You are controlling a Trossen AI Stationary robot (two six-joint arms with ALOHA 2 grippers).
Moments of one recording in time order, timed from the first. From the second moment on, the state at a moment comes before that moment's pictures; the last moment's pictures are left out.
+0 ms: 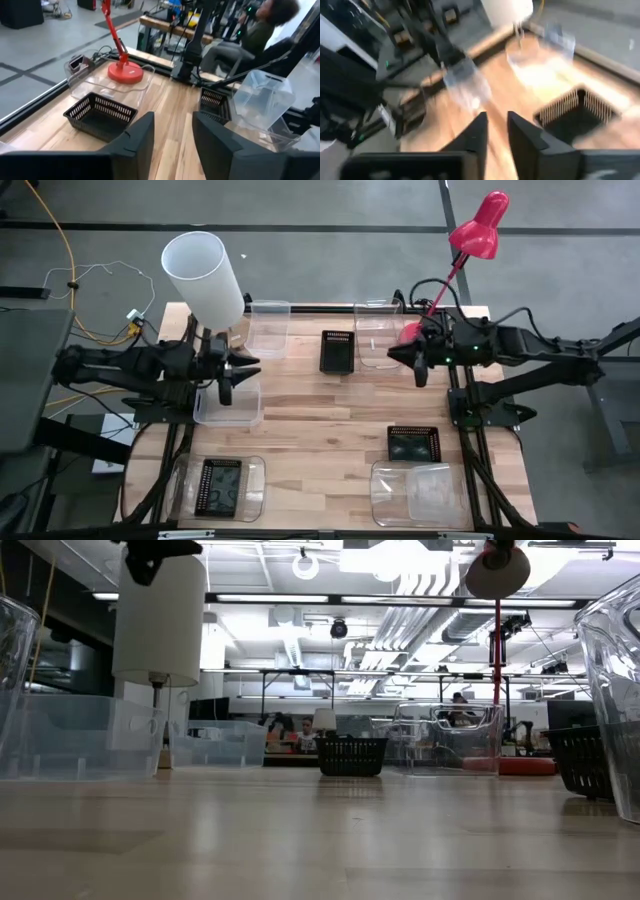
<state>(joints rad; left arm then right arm) 0.03 0.65 0.71 -0.32 -0.27 -0.30 0.03 0.93 1.17 -0.67 0.17 0.56</state>
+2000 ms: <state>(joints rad) 0.03 0.69 0.74 -0.34 -0.27 -0.31 0.31 1.15 0.57 -0.67 -0.06 0.63</state>
